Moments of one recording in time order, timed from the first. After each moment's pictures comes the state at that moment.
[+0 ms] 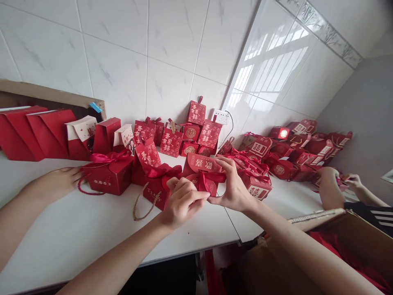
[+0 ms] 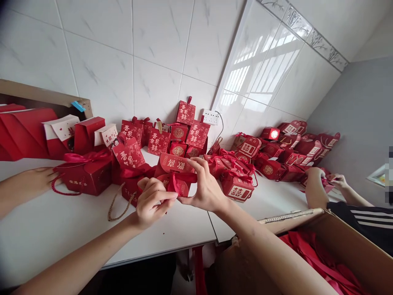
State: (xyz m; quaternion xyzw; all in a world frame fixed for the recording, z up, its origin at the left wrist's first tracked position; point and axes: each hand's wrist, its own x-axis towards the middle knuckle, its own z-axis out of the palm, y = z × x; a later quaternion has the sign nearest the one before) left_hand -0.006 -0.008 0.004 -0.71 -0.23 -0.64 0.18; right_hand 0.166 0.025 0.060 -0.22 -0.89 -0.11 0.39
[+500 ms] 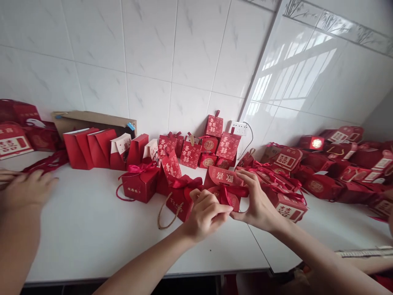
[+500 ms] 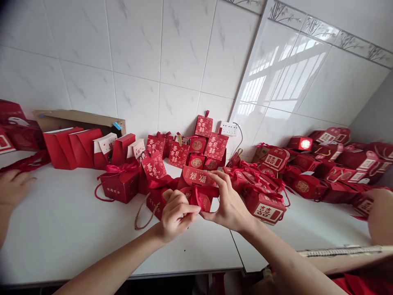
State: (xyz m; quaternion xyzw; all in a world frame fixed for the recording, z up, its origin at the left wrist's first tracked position) left_hand -0.004 -0.010 0.002 -0.69 -0.25 -0.65 0.19; right_hand 0.165 0.026 0.058 -0.21 -0.89 -0.12 0.39
